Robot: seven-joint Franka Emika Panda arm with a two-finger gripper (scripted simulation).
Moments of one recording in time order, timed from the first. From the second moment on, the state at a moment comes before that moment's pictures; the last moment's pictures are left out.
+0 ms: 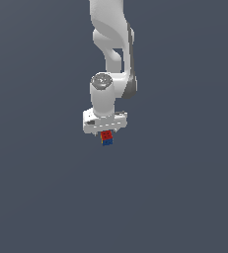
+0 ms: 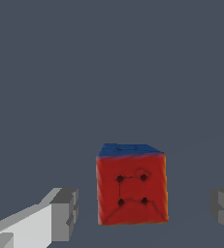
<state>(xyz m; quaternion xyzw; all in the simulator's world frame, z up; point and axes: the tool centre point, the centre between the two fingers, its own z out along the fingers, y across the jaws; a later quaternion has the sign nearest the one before) -0.070 -0.039 0.090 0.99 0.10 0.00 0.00</state>
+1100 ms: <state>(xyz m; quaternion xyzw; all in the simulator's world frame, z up) -0.078 -0.037 0.037 0.99 0.12 0.00 0.00</state>
